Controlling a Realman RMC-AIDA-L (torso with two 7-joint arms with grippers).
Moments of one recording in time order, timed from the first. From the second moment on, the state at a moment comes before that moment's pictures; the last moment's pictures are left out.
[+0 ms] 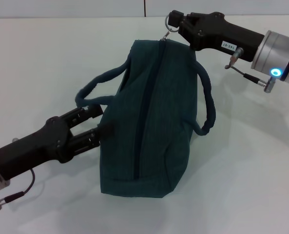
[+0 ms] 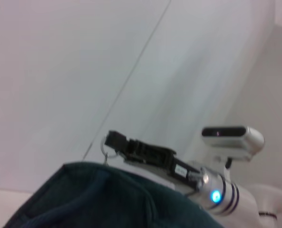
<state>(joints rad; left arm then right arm) -0.28 -2.08 0.74 0.42 1.61 1.80 -1.29 0.69 2.02 -1.58 -0.46 -0.74 -1.09 1.16</state>
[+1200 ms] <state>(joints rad) -0.32 -2.03 0.74 0.41 1.35 1.68 -1.44 0.64 2.02 -1.58 -0.47 -0.74 -1.14 1.16</state>
